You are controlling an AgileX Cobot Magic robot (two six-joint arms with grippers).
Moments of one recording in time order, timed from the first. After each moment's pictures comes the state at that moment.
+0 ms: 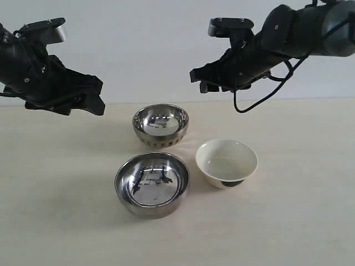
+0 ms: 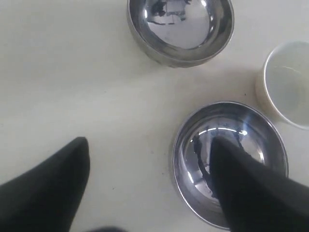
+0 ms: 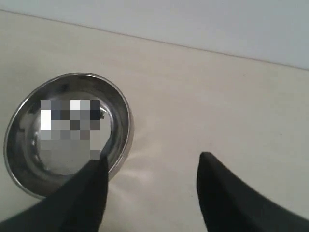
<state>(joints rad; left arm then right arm) -0.27 1.64 -1.27 -0.30 0.71 0.17 0.35 2.03 -1.64 0.37 0.45 -0.25</state>
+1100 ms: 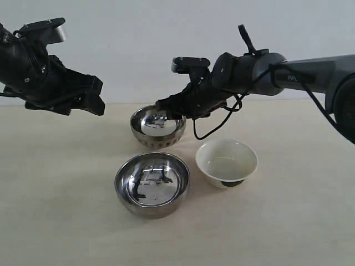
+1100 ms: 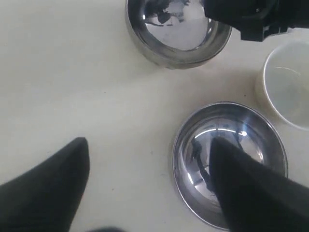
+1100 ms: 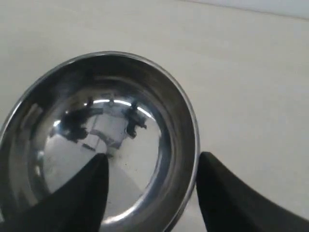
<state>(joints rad) -0.27 1.64 -1.27 -0.30 0.71 0.17 0.45 2.34 -1.87 0.44 0.43 -0.25</state>
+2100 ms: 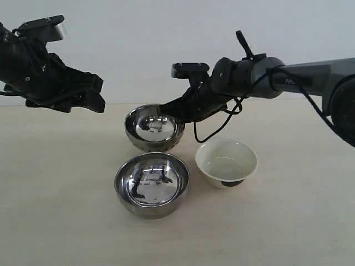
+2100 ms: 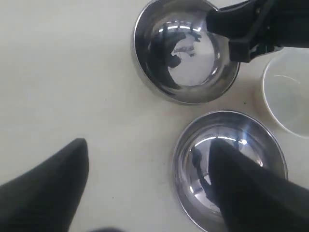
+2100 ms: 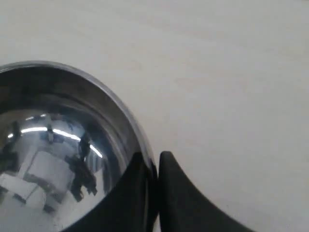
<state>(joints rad) -0.27 1.64 -1.27 -0.30 0.69 0.17 0.45 2.35 -1.87 0.43 0.44 -0.25</state>
